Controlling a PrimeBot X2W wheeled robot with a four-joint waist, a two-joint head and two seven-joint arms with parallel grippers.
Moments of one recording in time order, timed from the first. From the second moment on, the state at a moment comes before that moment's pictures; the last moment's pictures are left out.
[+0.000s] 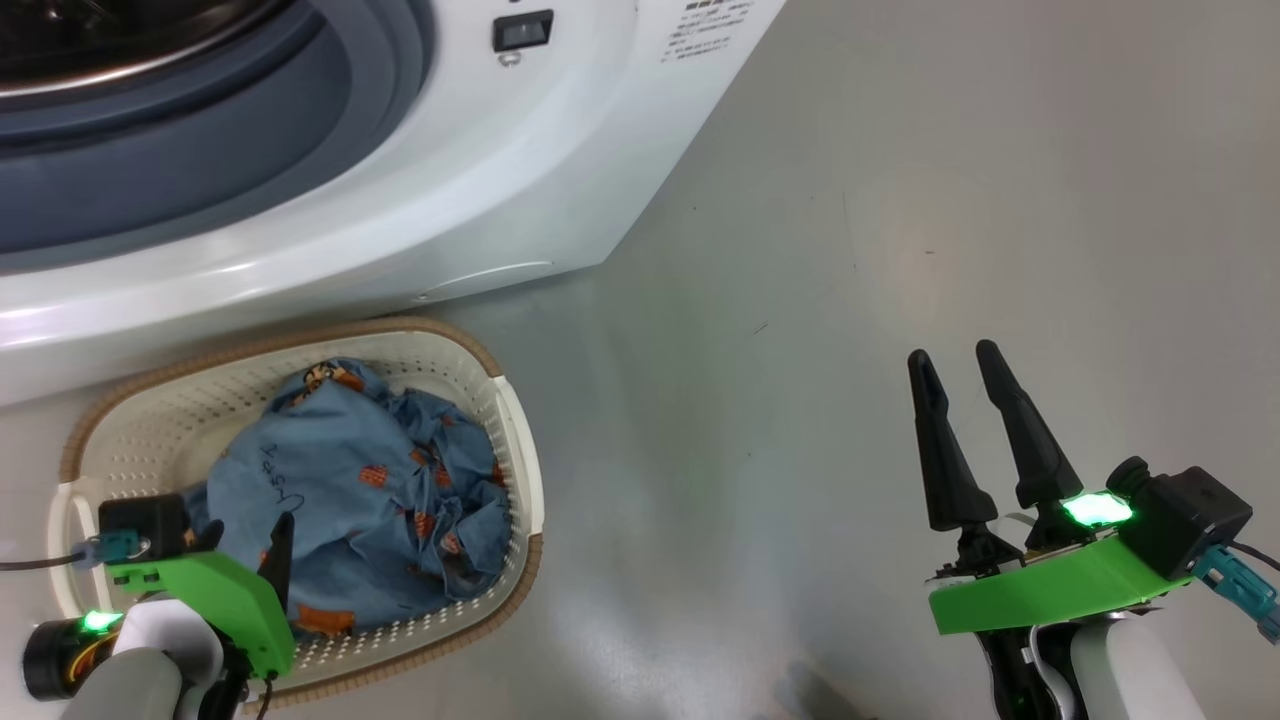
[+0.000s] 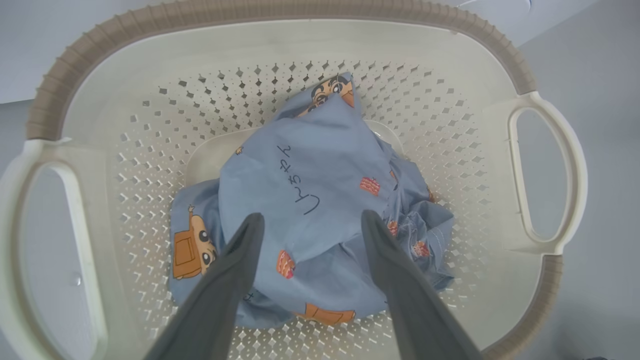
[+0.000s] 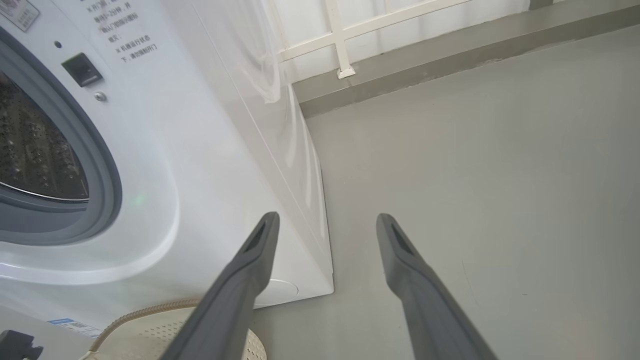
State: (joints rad) left arm -0.48 0.29 -0.35 0.85 -0.58 -0.13 -0.07; right arm -0.17 -0.04 0.10 0.00 0.44 0.13 -0.25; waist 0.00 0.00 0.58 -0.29
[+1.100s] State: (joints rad) left arm -0.59 0.29 -0.54 1.03 -0.71 -0.13 -0.12; right arm -0.17 -0.04 0.10 -0.01 0.44 0.13 -0.25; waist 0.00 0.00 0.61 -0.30
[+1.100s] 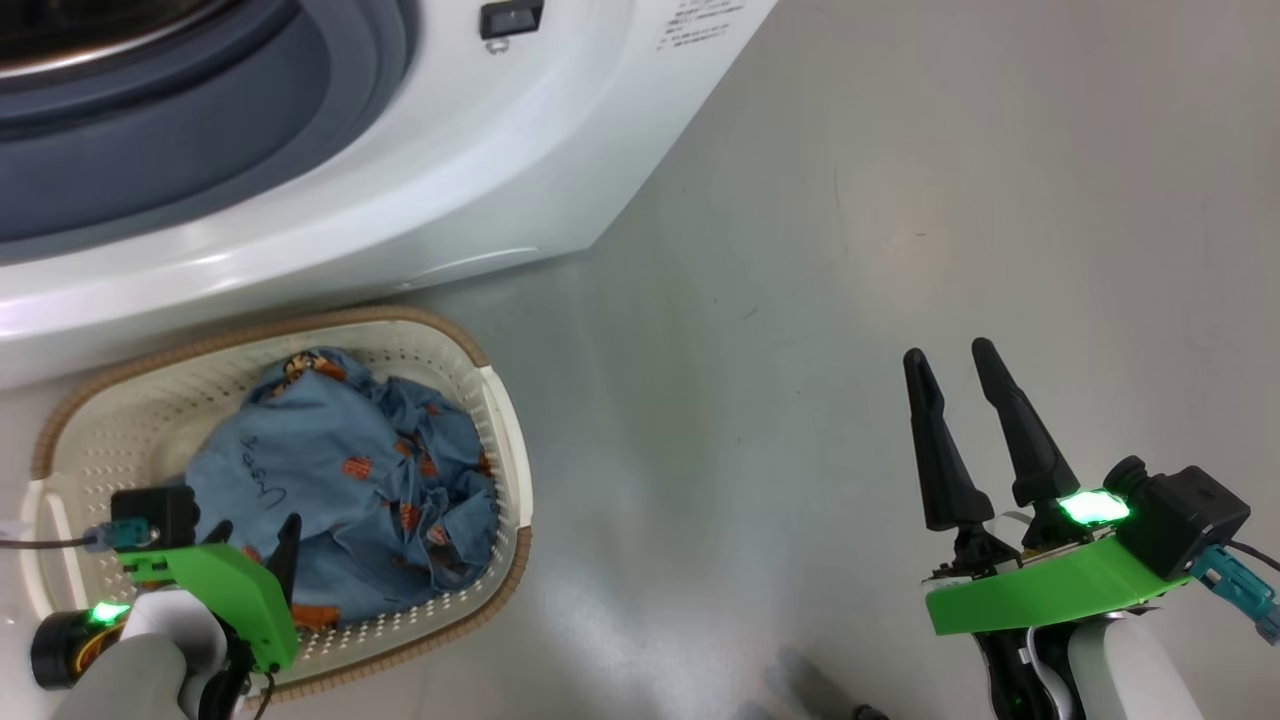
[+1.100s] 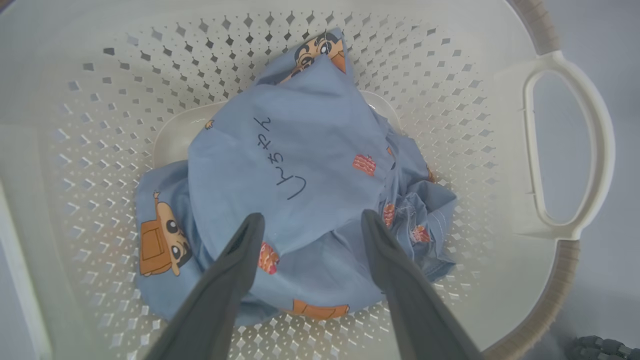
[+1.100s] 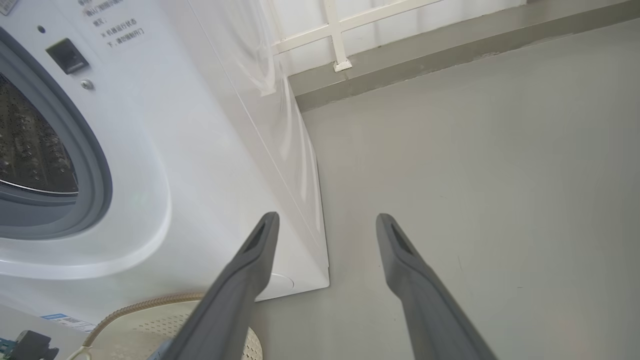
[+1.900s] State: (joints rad) left arm -0.77 0.32 -0.62 1.17 -0.74 -0.13 -0.12; right arm -0.21 -0.04 0.11 -0.05 0.41 0.13 -0.25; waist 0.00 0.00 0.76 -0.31
